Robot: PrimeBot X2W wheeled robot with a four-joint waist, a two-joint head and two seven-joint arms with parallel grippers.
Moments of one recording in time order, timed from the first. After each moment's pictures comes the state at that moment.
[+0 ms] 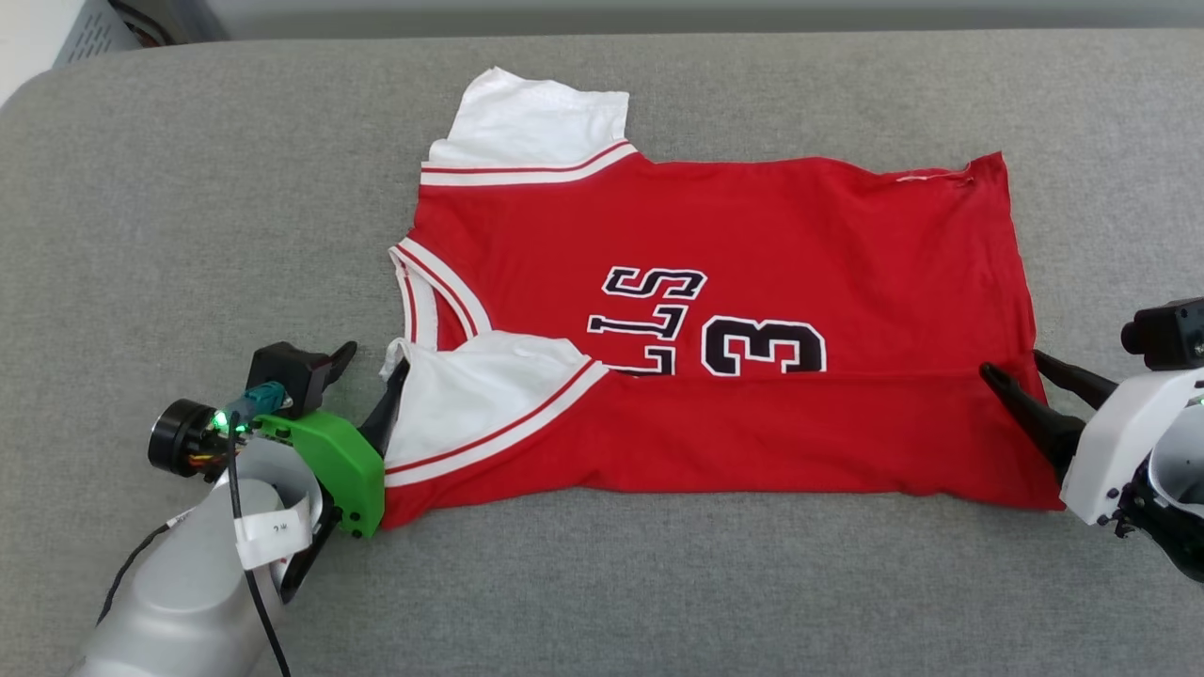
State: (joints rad) left arm -0.59 0.43 -0.69 0.74 -0.60 -0.13 -0.25; right arm -0.59 -0.76 0.90 0.43 1.13 0.13 -0.02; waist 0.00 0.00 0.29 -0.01
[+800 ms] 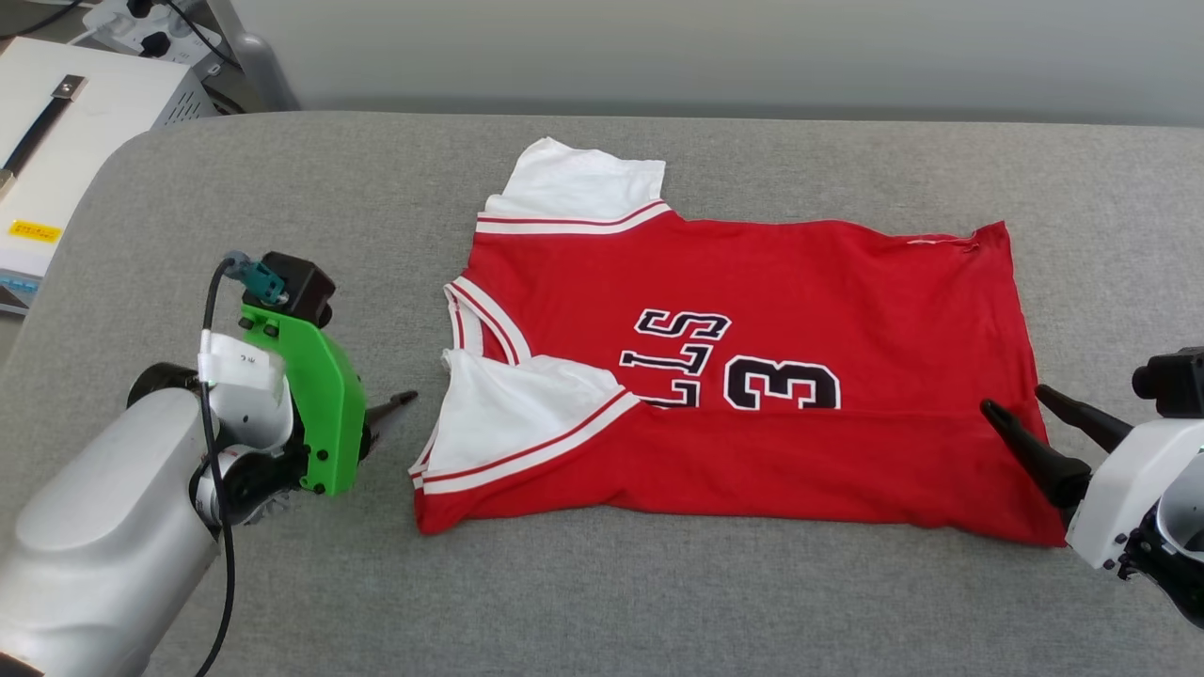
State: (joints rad) left arm -0.69 0.64 -0.80 0.40 -1.00 -0.13 0.49; right arm -0.47 -0.79 0.84 0.36 1.12 0.13 -0.09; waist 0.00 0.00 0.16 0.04
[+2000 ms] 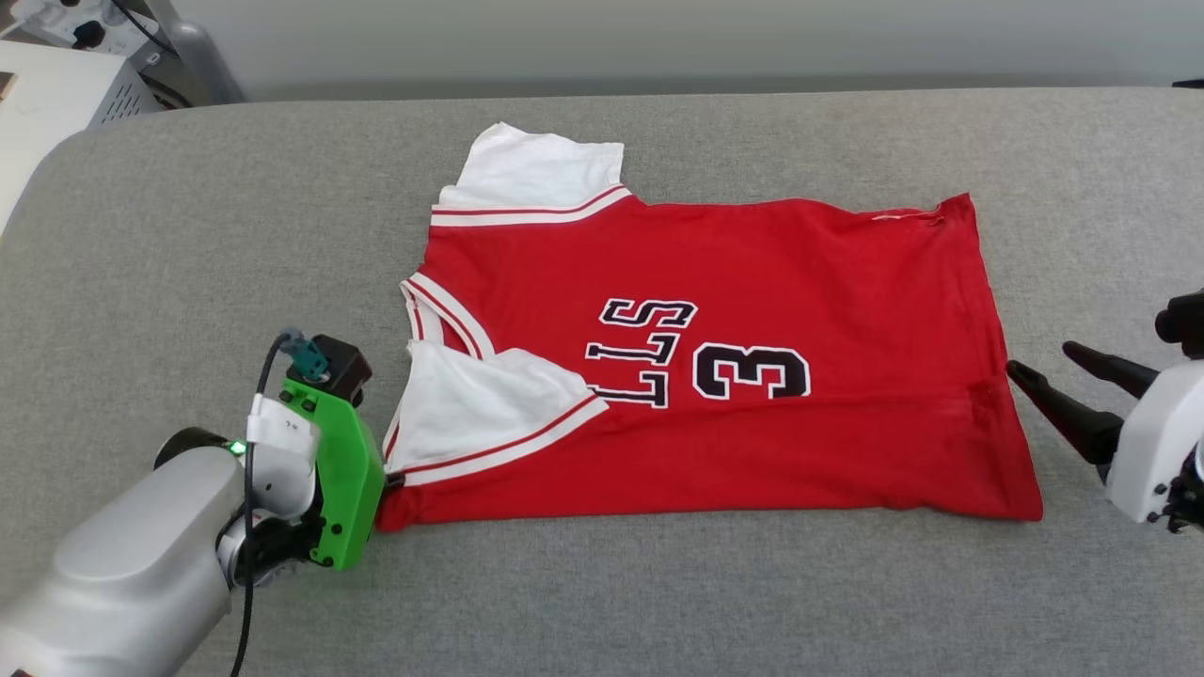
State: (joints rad) left arm -0.71 0.66 -1.04 0.46 -1.10 -0.13 0.50; right arm -0.52 -0.83 0.77 0.29 1.07 0.13 0.08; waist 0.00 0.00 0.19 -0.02
